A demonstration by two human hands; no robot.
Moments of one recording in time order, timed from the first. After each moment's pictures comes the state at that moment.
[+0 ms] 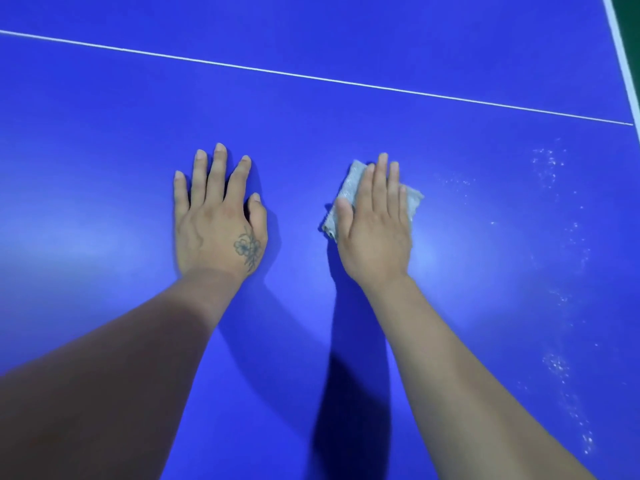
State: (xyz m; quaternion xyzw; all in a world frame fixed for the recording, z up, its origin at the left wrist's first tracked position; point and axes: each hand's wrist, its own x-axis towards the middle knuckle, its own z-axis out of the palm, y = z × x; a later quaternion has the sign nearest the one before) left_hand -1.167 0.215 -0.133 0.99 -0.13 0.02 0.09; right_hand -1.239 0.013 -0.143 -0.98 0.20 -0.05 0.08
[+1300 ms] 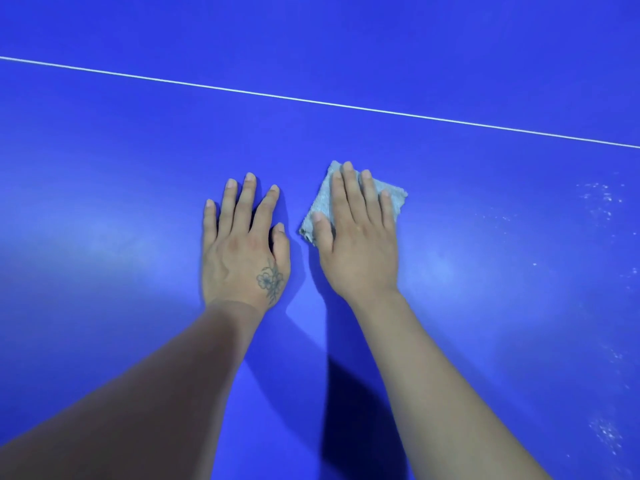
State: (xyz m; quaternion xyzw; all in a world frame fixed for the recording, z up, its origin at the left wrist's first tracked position) left_hand -1.164 0.213 -0.134 0.99 -0.12 0.03 0.09; right_hand -1.192 0.048 -0.142 -0.99 0.11 -0.06 0.11
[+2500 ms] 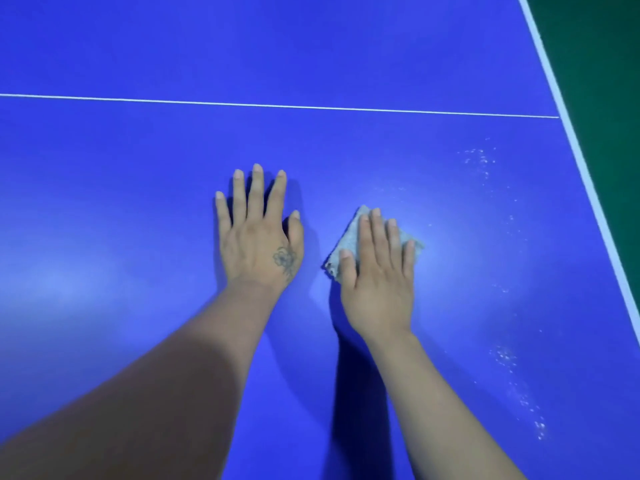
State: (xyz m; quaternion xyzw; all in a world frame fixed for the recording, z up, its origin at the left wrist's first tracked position) left_hand -1.198 0.090 -0.122 0.98 -0.20 0.00 0.10; right_hand -1.327 -0.046 -0.136 -0.95 0.28 -0.01 0.11
